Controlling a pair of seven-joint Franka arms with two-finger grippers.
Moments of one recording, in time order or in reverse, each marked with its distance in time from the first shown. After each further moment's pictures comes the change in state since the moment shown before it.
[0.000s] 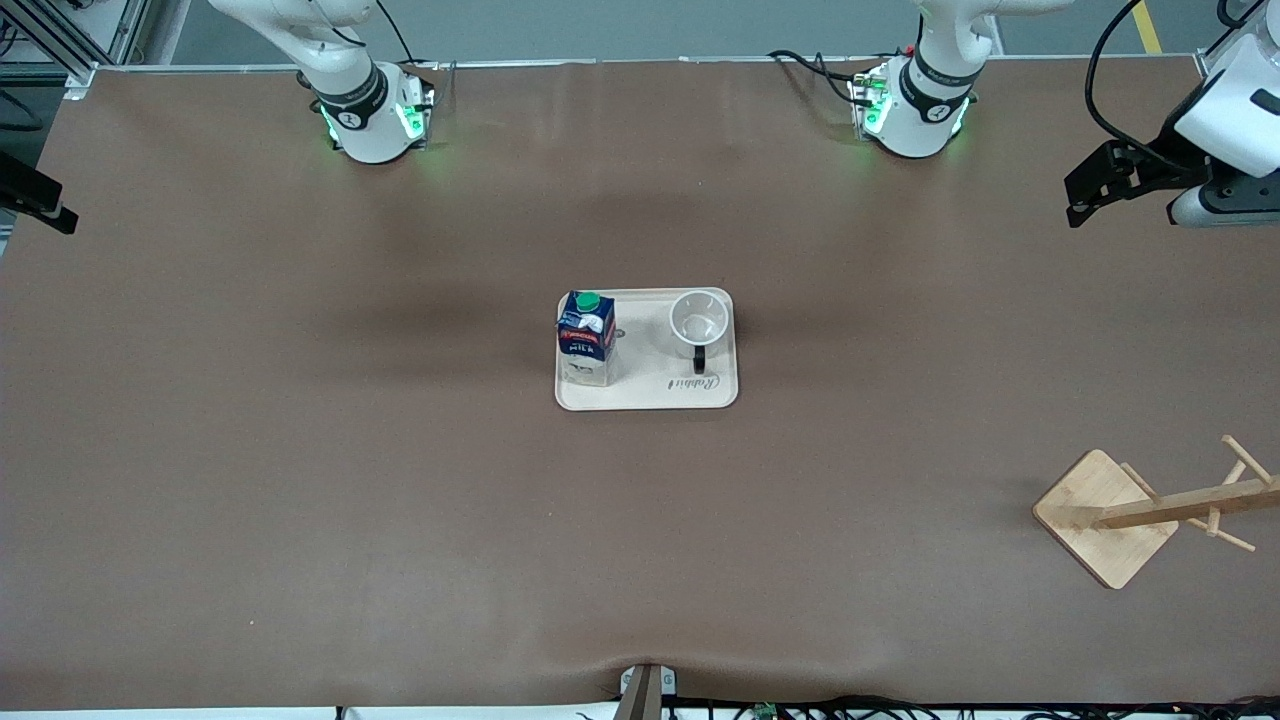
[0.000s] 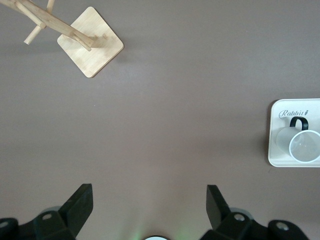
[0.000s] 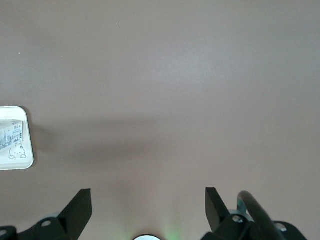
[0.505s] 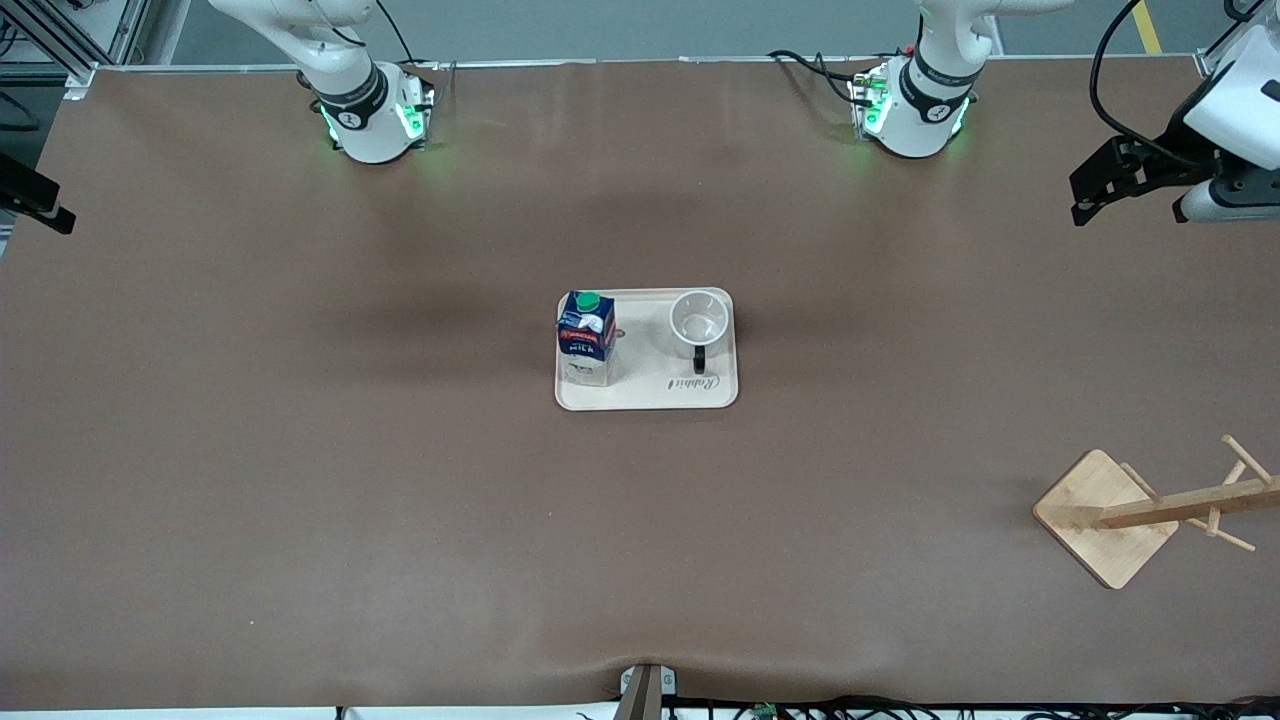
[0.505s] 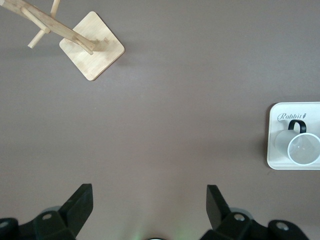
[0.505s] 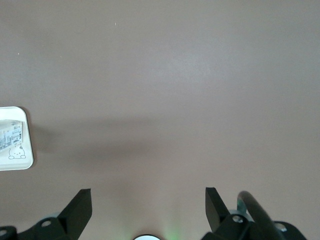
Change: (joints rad) left arm 0.004 0.000 0.000 0.014 0.000 0.001 0.000; right arm 0.000 0.000 -0.002 0.000 0.000 0.000 0.000
